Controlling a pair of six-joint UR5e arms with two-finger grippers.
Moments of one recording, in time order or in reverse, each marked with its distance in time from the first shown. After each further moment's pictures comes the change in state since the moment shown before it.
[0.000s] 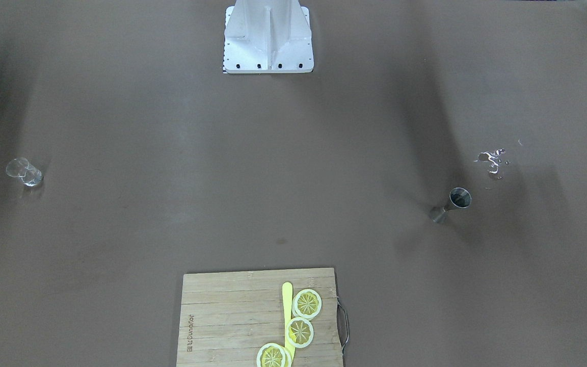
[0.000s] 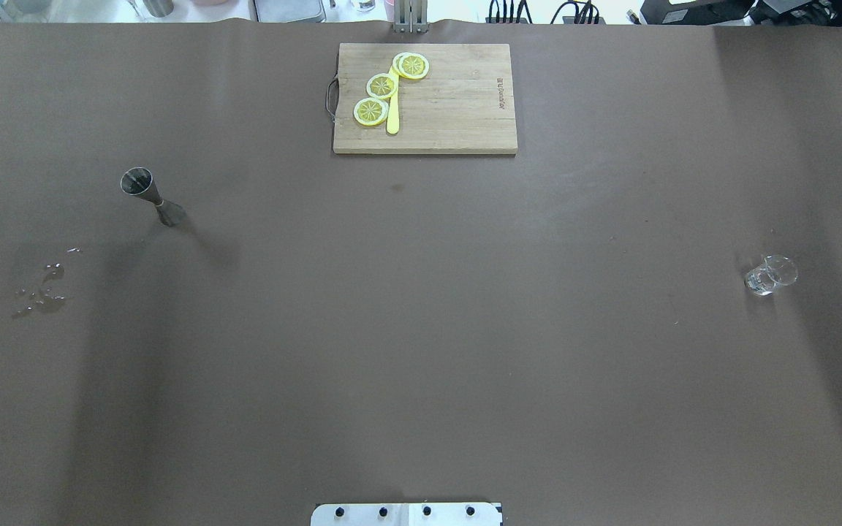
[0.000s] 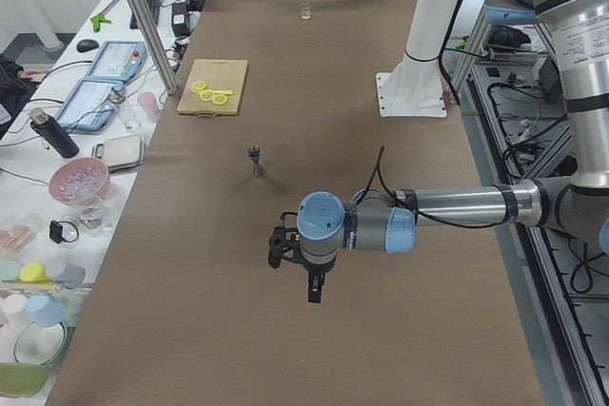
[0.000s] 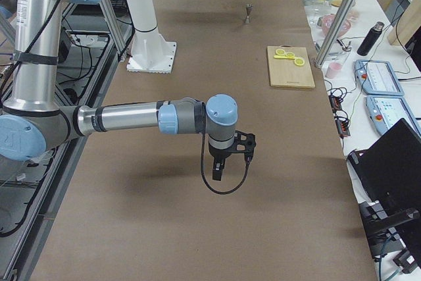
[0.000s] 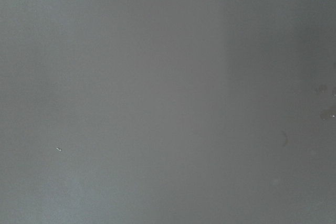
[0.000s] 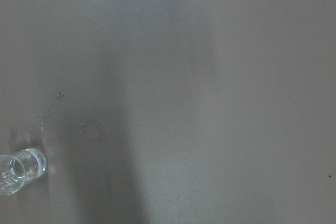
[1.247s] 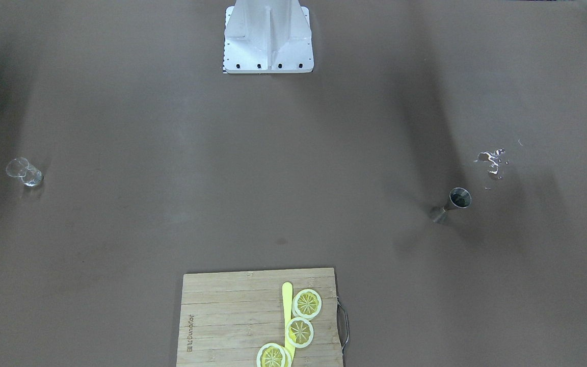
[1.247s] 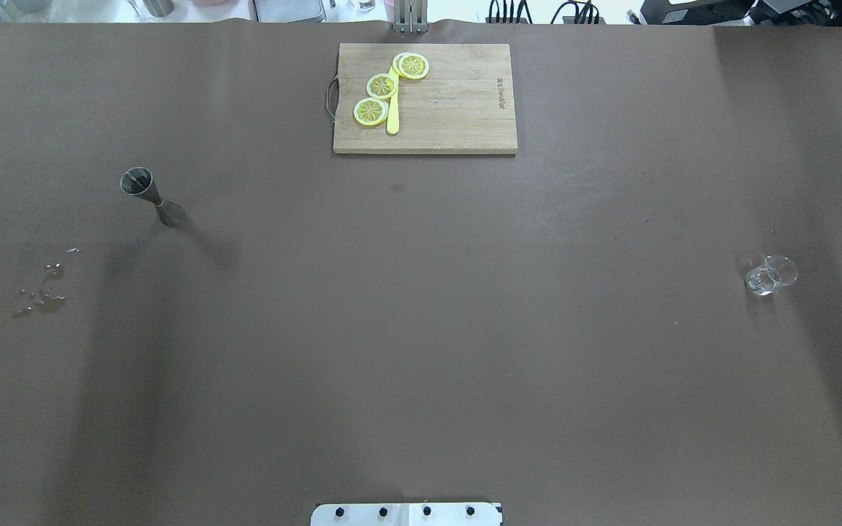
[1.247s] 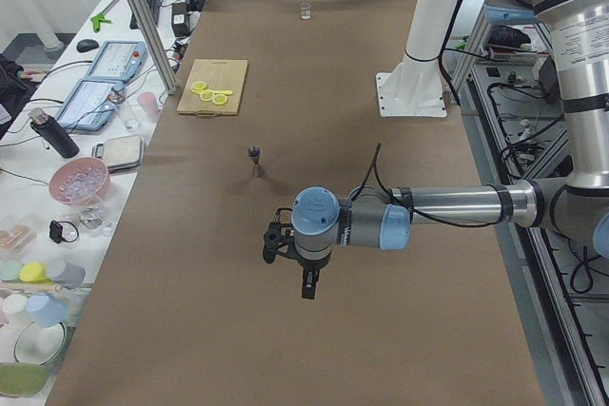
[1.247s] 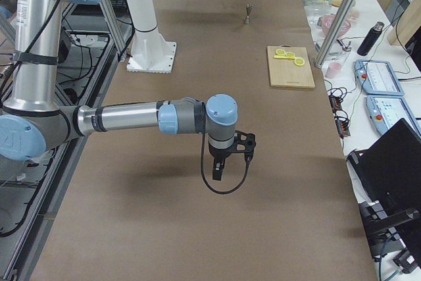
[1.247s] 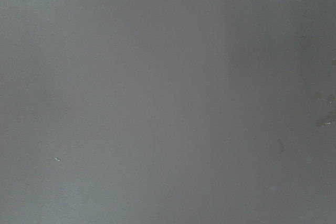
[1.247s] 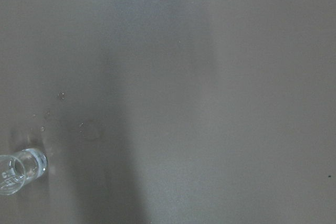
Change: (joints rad) left arm 0.001 -0.022 0.000 0.000 0.000 0.000; right arm 0.000 -0.001 -0.001 0.000 0.000 0.000
